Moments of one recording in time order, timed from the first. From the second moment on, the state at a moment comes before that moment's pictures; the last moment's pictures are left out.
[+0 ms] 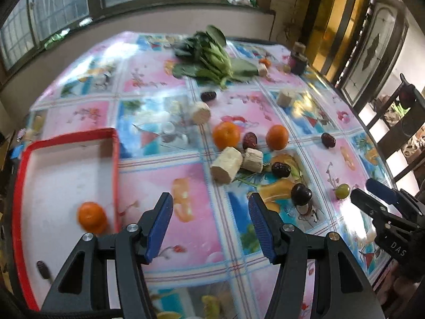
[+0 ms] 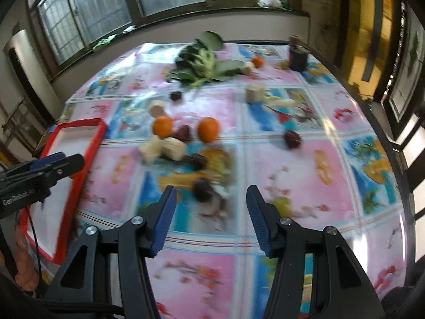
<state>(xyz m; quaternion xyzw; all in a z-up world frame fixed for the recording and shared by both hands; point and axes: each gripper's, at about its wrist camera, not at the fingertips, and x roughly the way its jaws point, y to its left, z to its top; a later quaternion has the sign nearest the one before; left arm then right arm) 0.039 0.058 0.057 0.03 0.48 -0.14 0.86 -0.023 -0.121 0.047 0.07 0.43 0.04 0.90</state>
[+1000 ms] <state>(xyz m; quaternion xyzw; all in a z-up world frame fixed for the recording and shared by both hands) 0.094 0.027 0.014 0.07 0.49 -0.19 0.85 -0.006 -0.164 -0.004 0.04 0.46 0.00 0.89</state>
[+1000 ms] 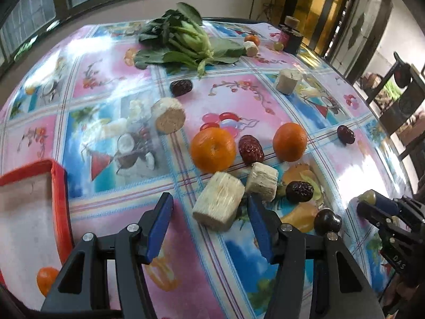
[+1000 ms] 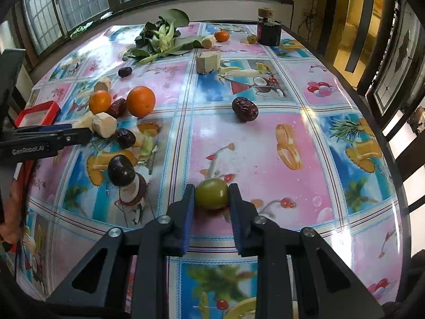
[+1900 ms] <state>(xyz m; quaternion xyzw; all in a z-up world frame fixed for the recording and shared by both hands) 0.051 0.054 0.062 0.00 0.46 -0.15 0.87 -0.014 -0.172 0.002 0.08 0.45 0.01 0.89</state>
